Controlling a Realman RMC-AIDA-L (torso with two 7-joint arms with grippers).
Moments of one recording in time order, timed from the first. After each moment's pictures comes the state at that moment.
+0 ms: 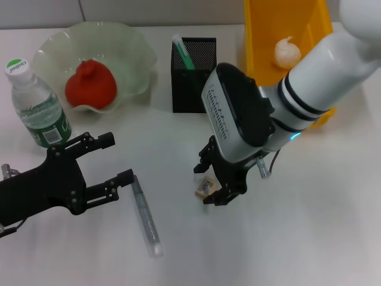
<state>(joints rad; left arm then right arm) -0.33 -2.04 0.58 0.39 1.87 1.75 -0.85 0.87 2.09 -1.69 -0.84 -2.23 -1.27 1.68</state>
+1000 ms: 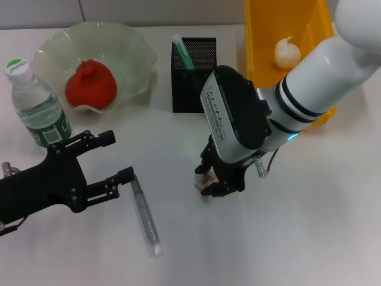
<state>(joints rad) -0.34 -2.04 0.58 0.39 1.87 1.75 -0.87 0.87 2.09 -1.71 -0.83 -2.22 -1.22 1.69</state>
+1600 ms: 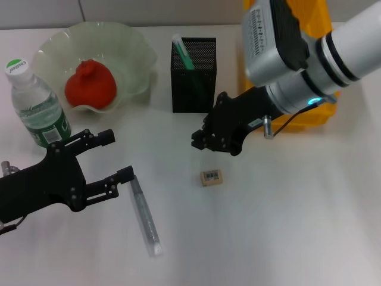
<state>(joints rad) -0.34 -2.04 0.58 0.39 1.87 1.75 -0.87 0.85 2.08 -1.34 -0.83 -2.16 -1.34 1.69</state>
